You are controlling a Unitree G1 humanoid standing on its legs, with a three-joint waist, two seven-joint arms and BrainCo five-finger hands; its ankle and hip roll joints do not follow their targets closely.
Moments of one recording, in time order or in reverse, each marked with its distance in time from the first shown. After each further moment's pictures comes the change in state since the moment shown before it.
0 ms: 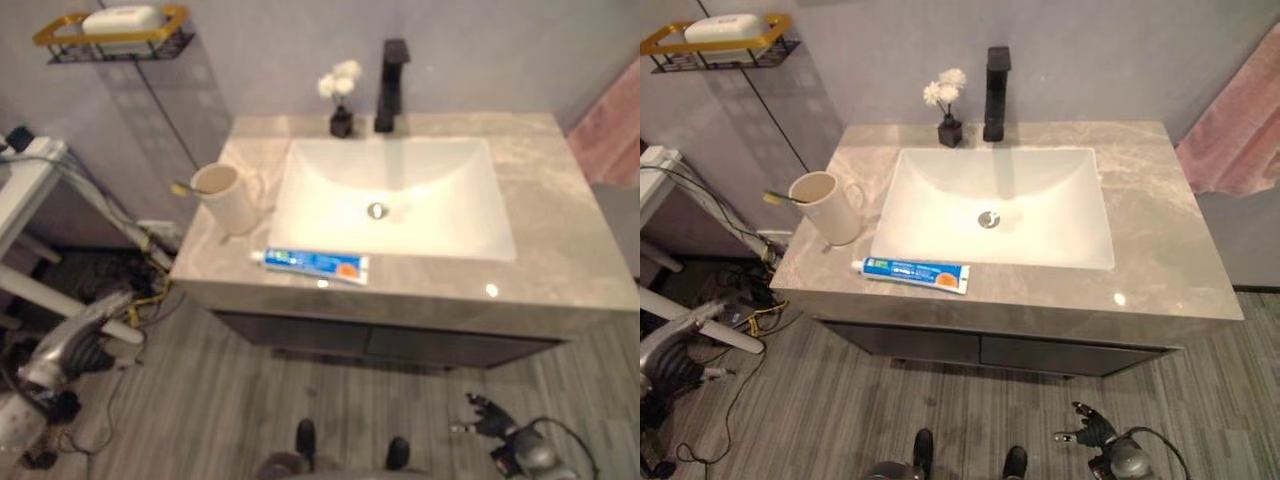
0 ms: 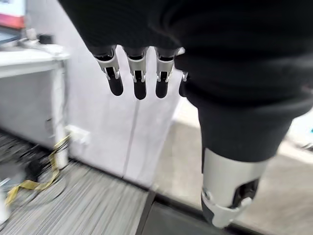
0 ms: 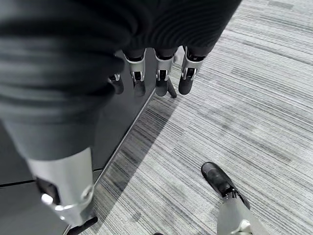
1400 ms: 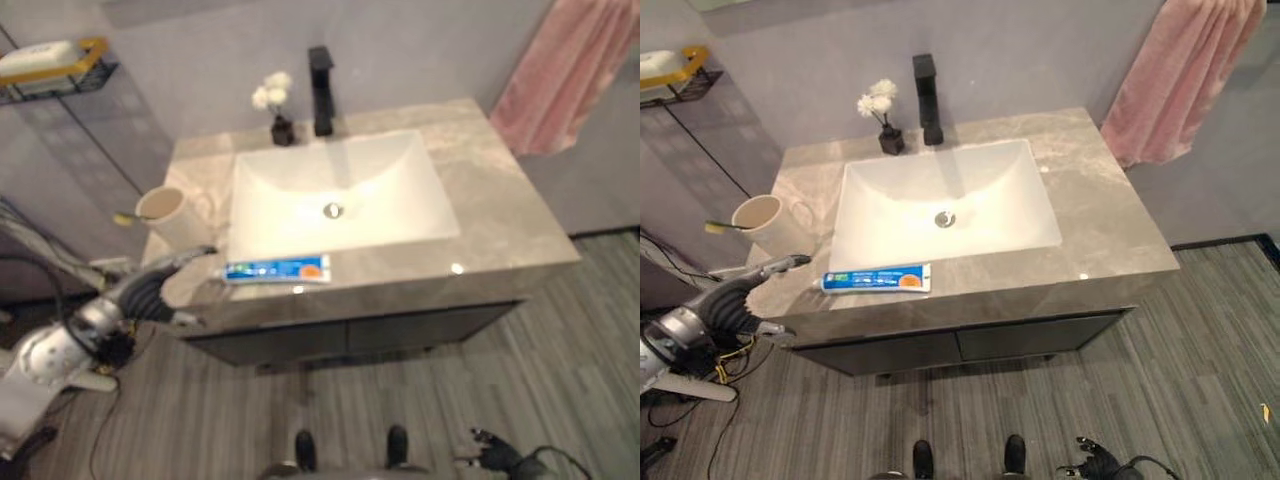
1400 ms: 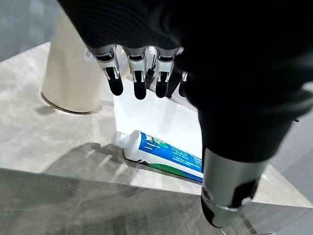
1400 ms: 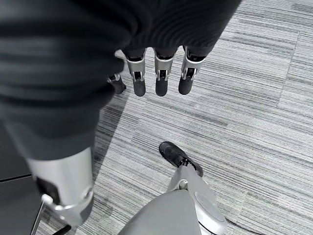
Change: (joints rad) left arm -0.297 0.120 -0.259 -0.121 -0.314 0.000 -0.155; right arm 0.063 0.008 0.029 0.074 -0.009 0.012 0.004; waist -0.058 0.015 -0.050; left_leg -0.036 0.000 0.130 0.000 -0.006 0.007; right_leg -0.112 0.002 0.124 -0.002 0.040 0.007
